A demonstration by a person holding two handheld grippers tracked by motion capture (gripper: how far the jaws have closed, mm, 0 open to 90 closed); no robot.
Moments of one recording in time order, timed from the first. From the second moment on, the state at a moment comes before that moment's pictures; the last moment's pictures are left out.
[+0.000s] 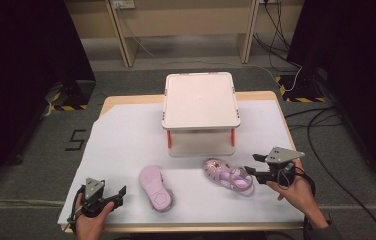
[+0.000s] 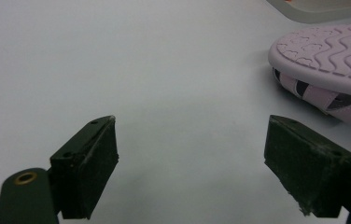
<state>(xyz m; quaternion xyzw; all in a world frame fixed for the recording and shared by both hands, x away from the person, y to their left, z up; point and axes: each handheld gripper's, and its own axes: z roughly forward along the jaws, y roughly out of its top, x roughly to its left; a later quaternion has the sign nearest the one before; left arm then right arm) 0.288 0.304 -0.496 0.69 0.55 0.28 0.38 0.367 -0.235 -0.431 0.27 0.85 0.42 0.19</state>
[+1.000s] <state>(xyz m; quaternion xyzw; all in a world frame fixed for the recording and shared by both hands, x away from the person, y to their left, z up) 0.291 0.302 -0.498 0.70 0.55 0.27 0.37 0.362 -0.183 -0.453 0.17 0.89 0.37 0.22</state>
